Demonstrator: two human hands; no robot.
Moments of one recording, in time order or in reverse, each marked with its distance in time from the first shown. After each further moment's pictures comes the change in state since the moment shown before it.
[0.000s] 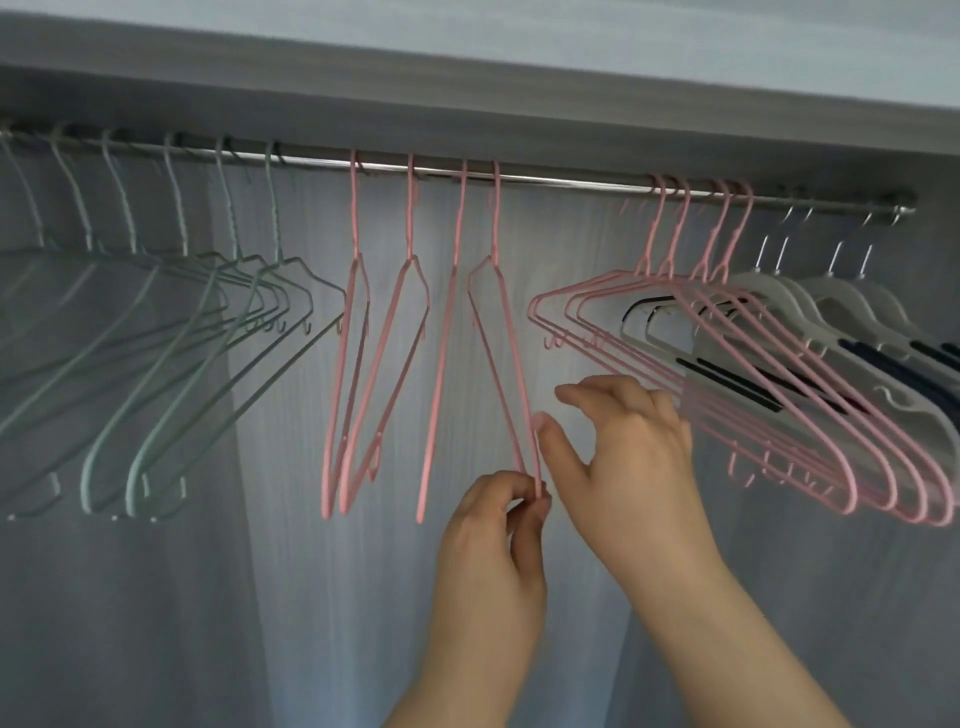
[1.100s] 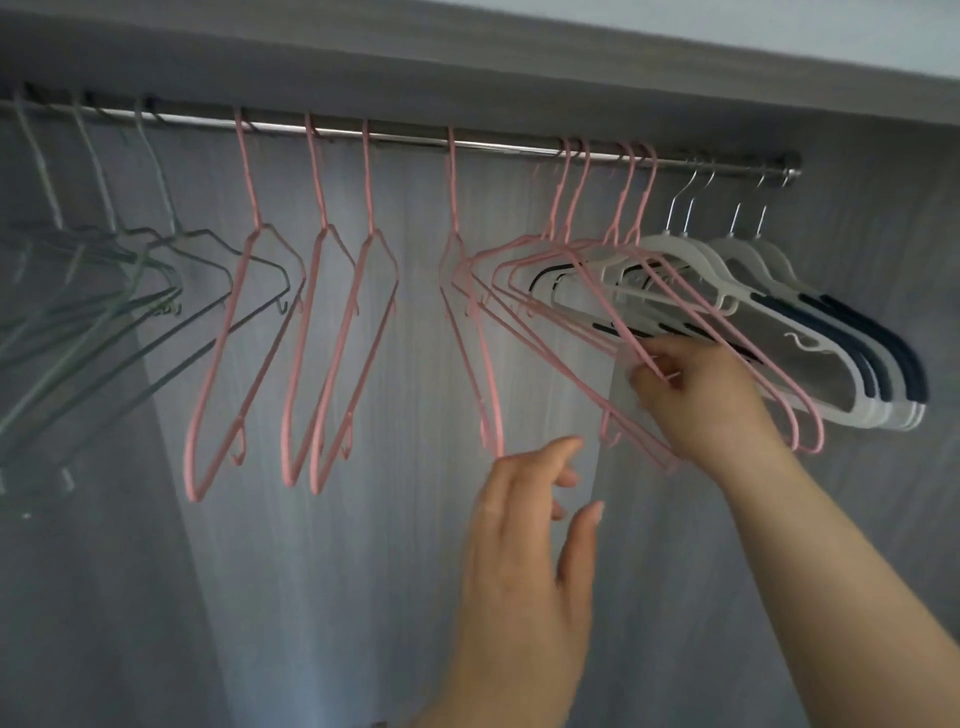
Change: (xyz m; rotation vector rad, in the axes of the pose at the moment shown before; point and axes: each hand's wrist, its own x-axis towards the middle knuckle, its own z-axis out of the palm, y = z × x) left_hand -0.036 0.040 0.045 0.021 0.031 0.305; right_hand 0.026 0.106 -0.052 0.134 -0.142 0.262
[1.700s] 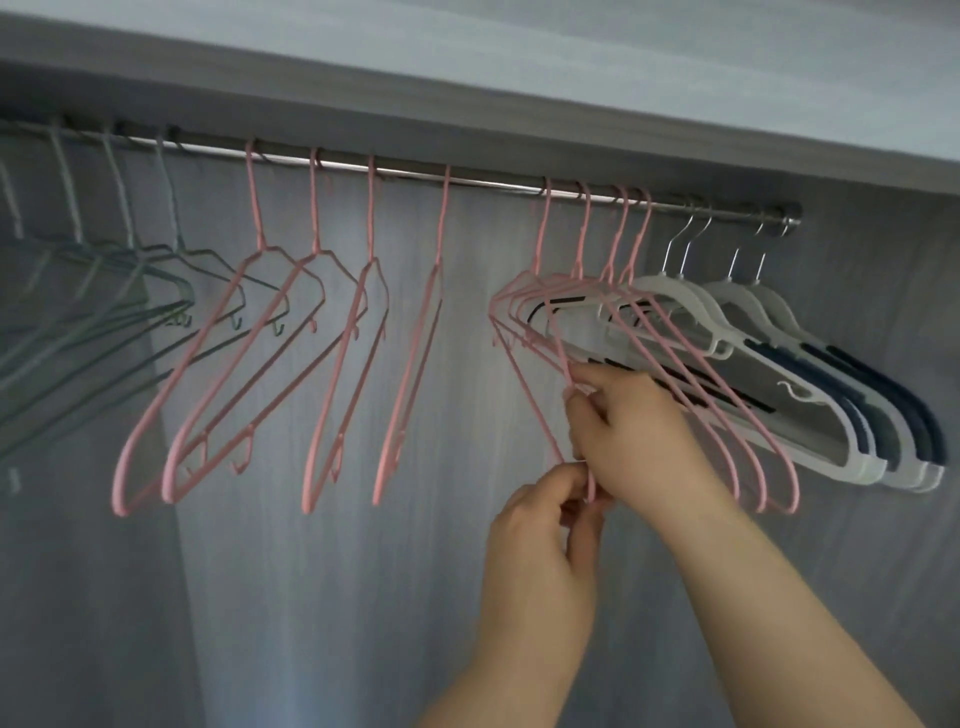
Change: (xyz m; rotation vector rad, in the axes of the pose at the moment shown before) left_hand 0.026 0.000 0.046 -0.142 -0.111 -0.274; right_hand -0.002 -0.031 0.006 0.067 -0.095 -0.190
